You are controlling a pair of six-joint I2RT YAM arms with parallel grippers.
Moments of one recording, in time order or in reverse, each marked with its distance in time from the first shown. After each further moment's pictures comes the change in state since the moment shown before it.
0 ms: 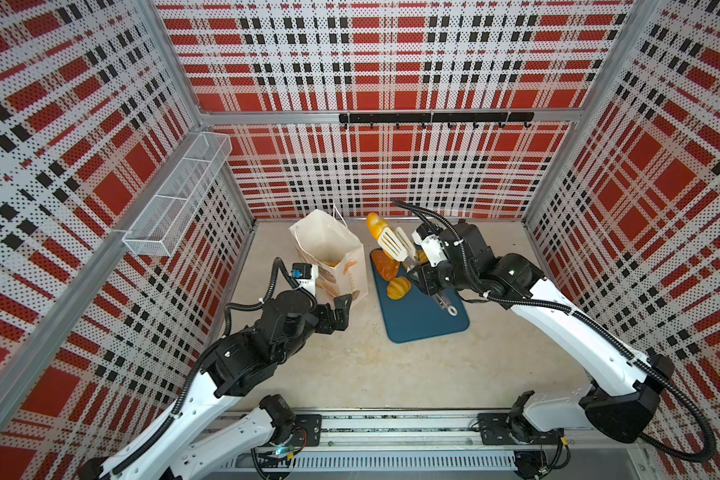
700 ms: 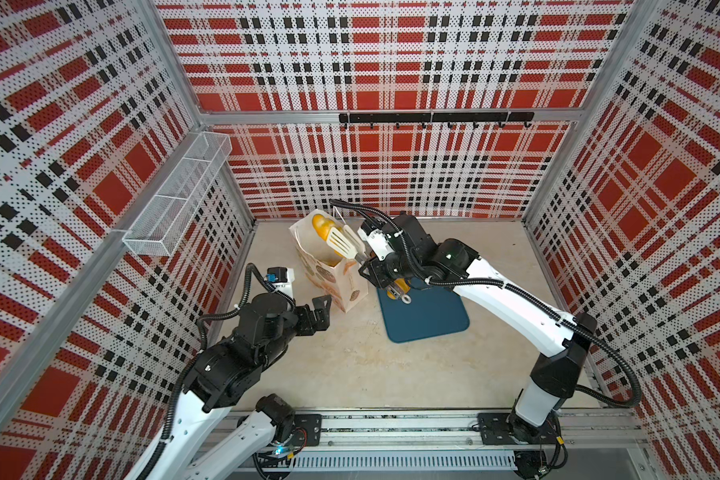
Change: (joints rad) left arm 0.189 -0.078 -0.018 -0.095 0.096 -0.005; right arm 0.126 0.350 0.322 0.034 0.001 -0.045
